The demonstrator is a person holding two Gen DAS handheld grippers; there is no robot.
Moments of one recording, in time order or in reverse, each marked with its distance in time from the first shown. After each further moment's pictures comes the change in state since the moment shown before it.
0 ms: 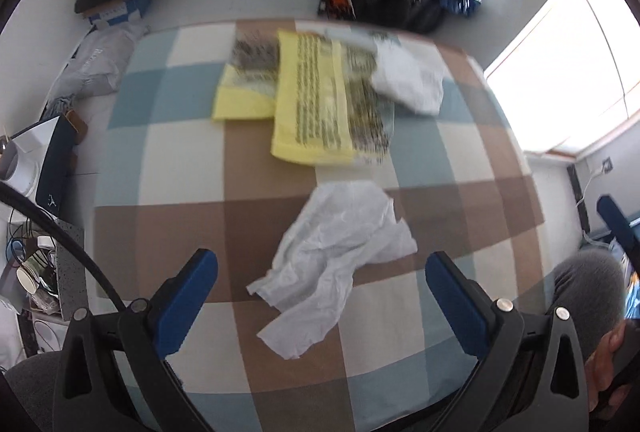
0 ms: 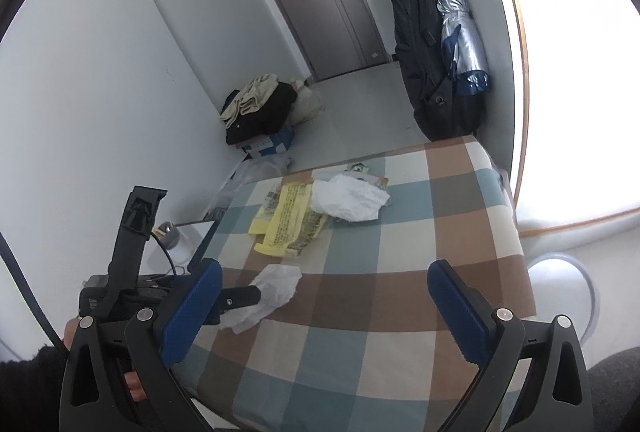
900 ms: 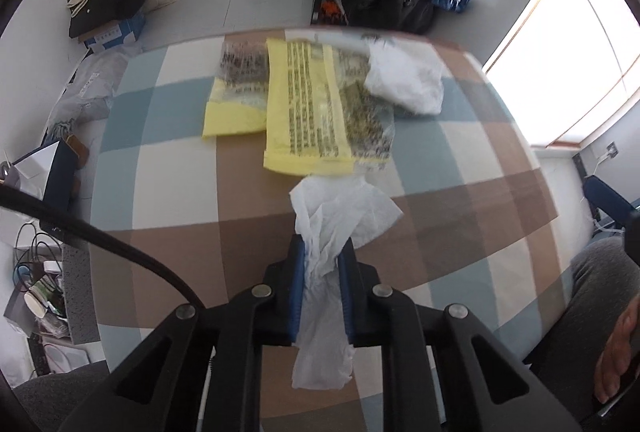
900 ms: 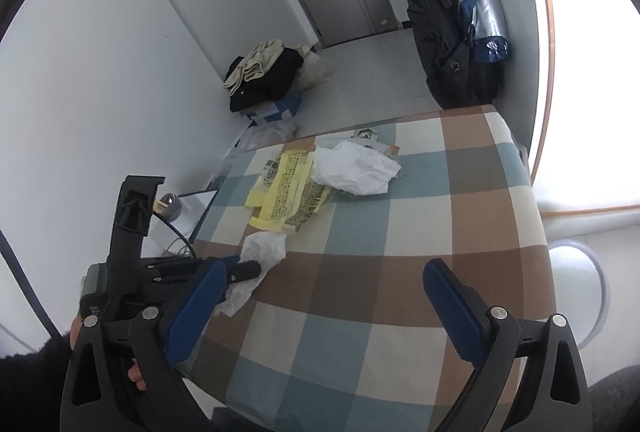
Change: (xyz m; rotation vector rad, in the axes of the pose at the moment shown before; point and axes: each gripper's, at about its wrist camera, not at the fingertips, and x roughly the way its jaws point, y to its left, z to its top) left arm -0.002 -0.007 0.002 0.056 -0.079 0.016; right arm 0.031 -0.003 0.005 -0.010 0.121 0.032
